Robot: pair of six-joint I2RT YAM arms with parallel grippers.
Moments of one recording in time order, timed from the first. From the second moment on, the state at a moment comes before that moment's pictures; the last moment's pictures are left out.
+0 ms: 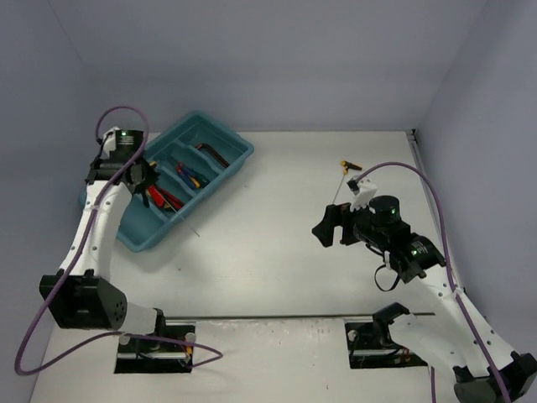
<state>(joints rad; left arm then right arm) -0.11 1.40 1.48 -0.91 -0.30 -0.68 0.45 0.81 0.79 -0.52 -0.20 0.29</state>
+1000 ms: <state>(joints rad) 0.35 1.73 1.35 -0.74 -0.11 -0.42 0.45 0.81 0.79 -0.55 -0.14 0.28</state>
